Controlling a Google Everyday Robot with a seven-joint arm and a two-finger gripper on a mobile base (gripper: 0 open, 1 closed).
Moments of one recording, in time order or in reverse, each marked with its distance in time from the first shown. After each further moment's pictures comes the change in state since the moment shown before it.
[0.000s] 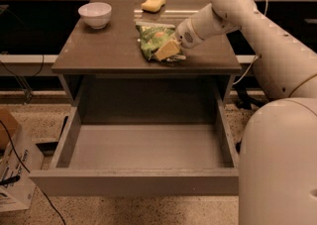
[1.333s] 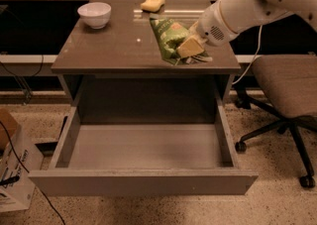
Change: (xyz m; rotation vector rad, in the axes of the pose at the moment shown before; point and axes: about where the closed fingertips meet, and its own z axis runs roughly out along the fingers) arm -0.006 0.106 -0.128 0.084 0.054 -0.143
